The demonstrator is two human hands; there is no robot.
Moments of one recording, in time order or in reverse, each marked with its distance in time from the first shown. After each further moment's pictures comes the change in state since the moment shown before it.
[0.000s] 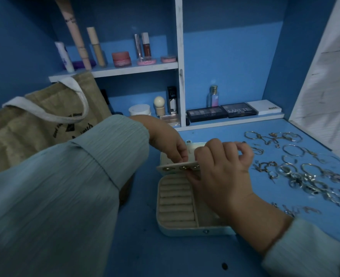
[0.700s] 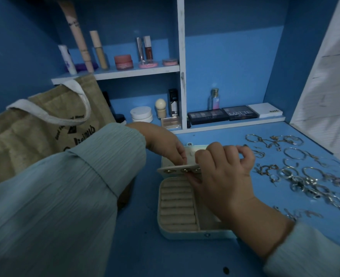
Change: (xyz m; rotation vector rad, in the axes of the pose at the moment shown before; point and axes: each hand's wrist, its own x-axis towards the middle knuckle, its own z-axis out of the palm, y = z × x) left_hand -0.004 -0.004 0.006 -0.150 0.031 -0.025; right_hand 0.001 0.000 -0.002 0.014 -0.005 0.004
